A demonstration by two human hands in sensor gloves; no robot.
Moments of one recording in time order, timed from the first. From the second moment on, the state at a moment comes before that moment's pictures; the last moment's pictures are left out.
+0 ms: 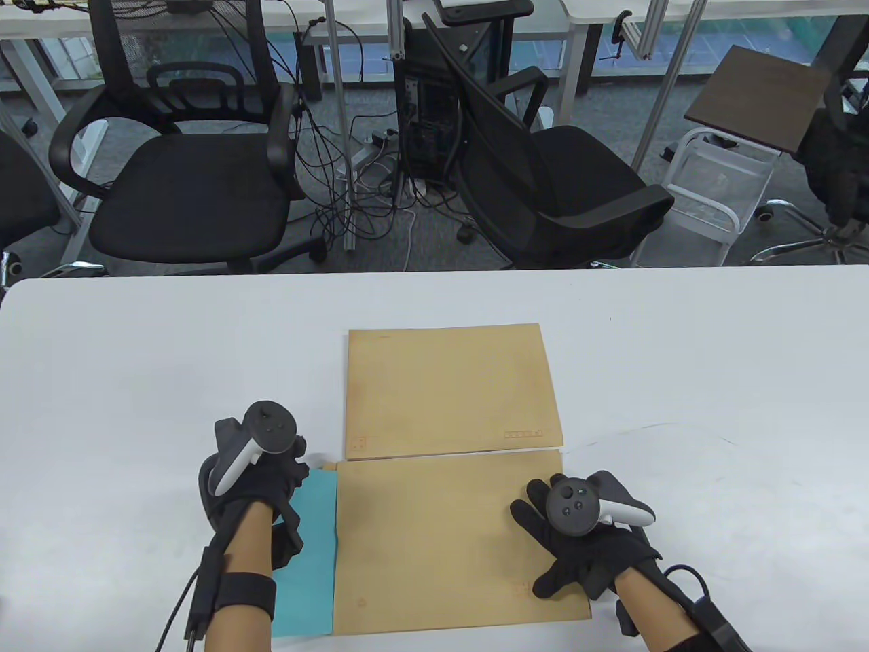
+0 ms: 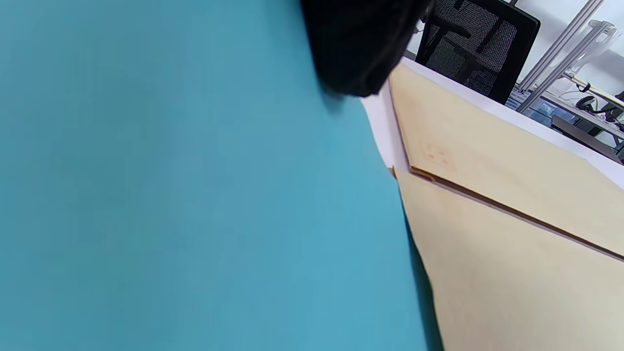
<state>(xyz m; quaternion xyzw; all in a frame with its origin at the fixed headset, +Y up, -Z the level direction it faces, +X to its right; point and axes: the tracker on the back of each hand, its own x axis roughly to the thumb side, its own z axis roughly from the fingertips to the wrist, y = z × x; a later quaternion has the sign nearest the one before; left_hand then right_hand) -0.252 -0.745 -0.334 -0.20 0.06 0.18 0.96 0.181 -0.810 -0.267 0.28 0.40 0.86 0.16</state>
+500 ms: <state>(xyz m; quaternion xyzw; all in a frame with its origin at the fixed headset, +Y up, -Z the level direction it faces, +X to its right) -0.233 -0.755 -0.334 -0.21 0.04 0.13 0.97 0.181 -0.809 -0.267 0.28 0.40 0.86 0.16</state>
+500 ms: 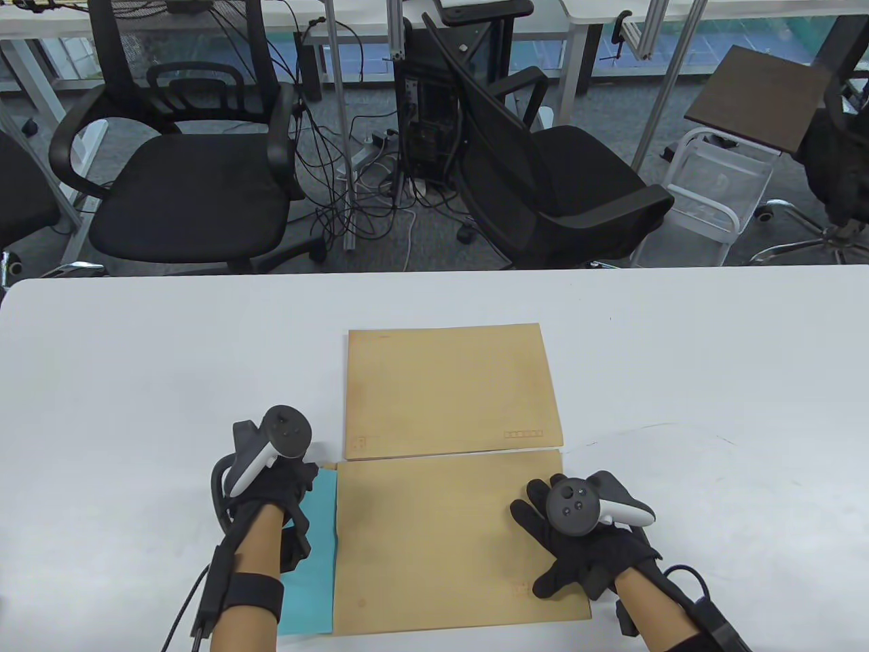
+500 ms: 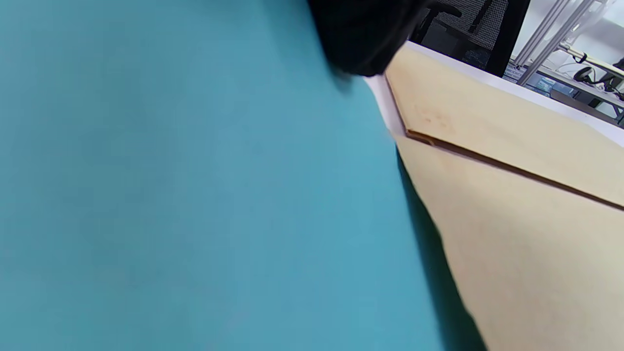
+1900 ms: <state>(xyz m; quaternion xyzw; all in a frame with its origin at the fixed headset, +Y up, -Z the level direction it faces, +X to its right) -0.226 -0.756 -0.263 -0.34 0.02 -0.05 0.94 0.181 -0.810 -0.266 0.28 0.39 0.86 0.16</state>
